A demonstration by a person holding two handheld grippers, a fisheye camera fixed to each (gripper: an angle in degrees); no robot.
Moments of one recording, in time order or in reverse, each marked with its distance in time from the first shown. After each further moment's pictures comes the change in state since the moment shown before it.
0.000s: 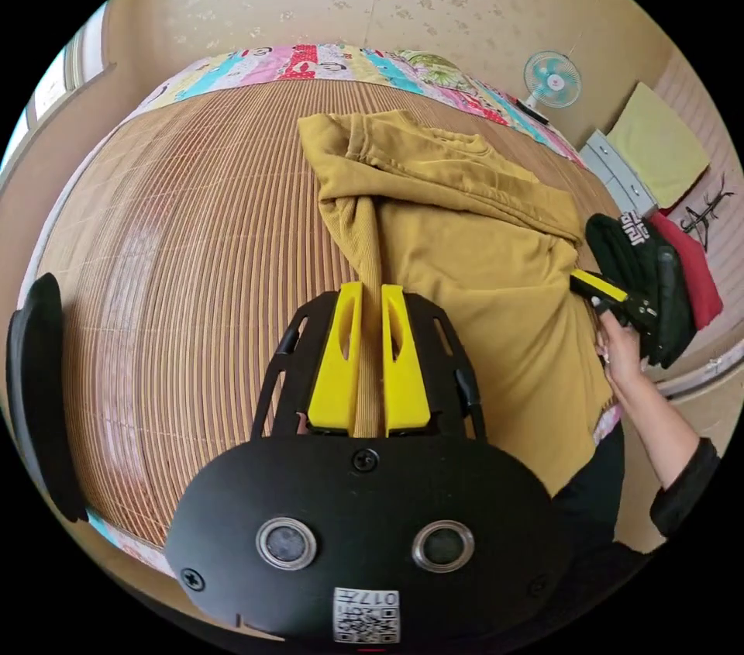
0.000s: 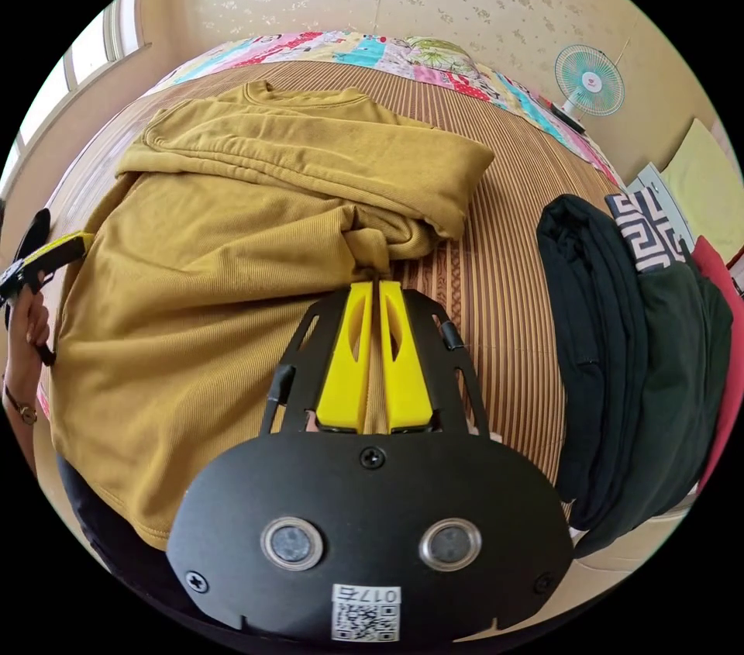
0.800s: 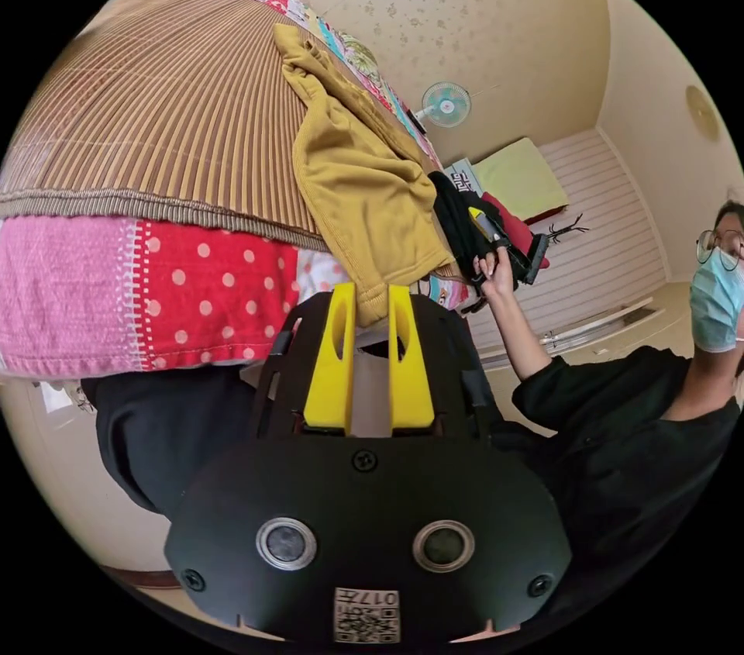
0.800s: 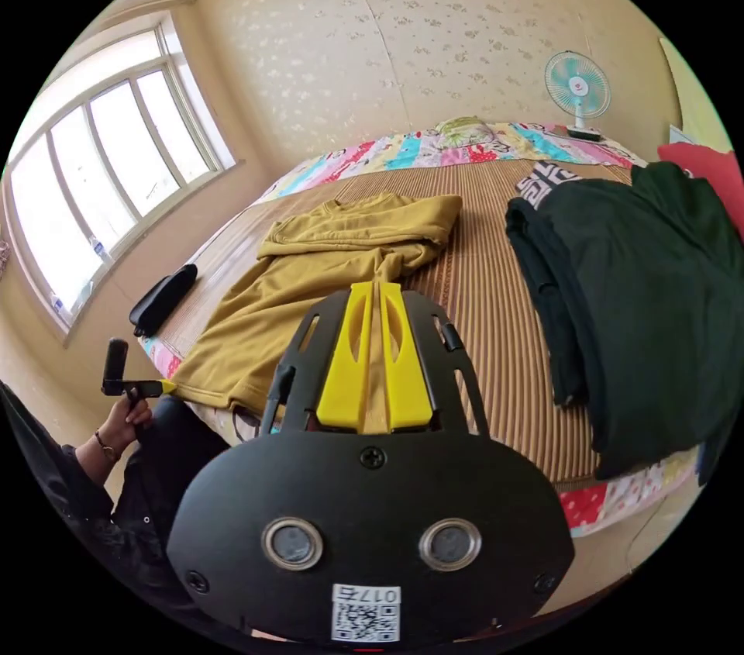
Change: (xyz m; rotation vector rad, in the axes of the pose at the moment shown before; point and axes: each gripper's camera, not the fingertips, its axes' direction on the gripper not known) left arm -0.041 0.246 -0.139 -0.031 0.540 -0.113; right arm 0.168 0.196 -0.251 0.386 -0.425 0.102
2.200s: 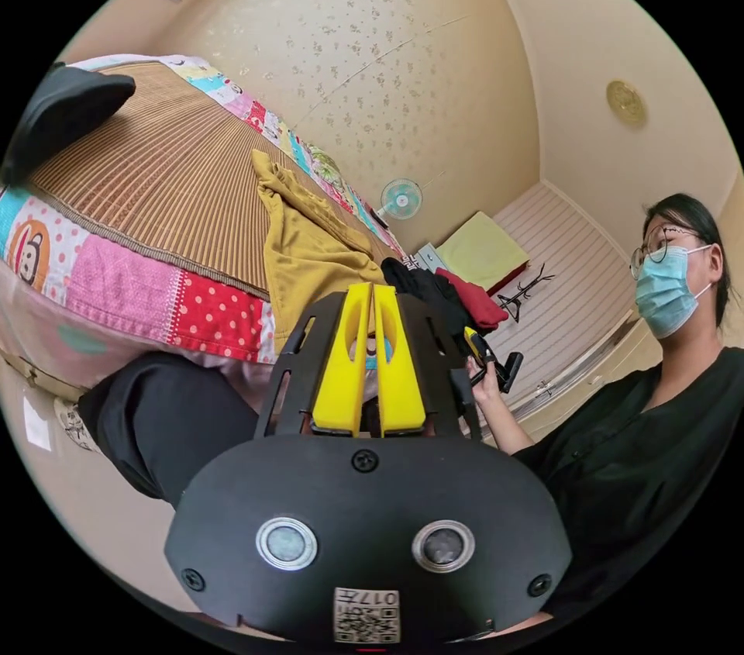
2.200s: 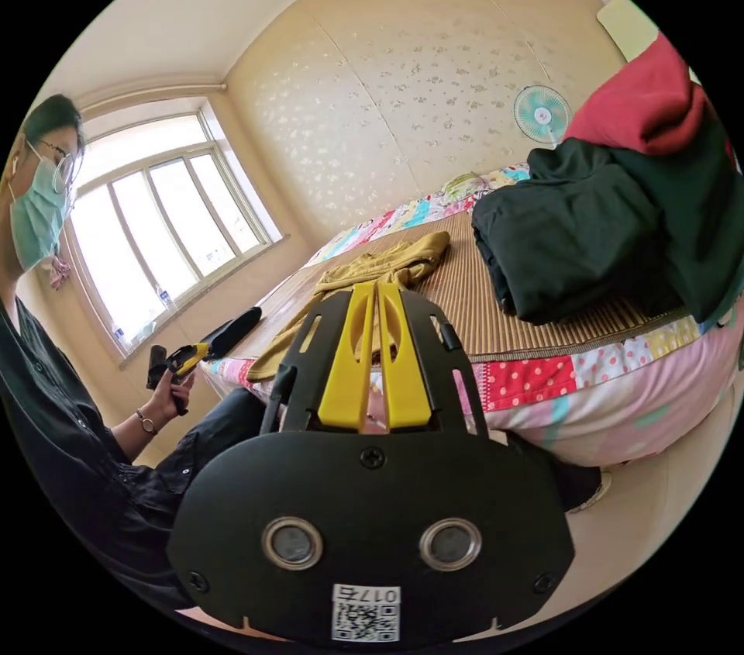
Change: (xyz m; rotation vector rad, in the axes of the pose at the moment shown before) left arm 0.126 0.097 -0.059 0.410 0.083 0.070; right arm 0.080 0.068 -0.306 0.287 -0.217 0.096
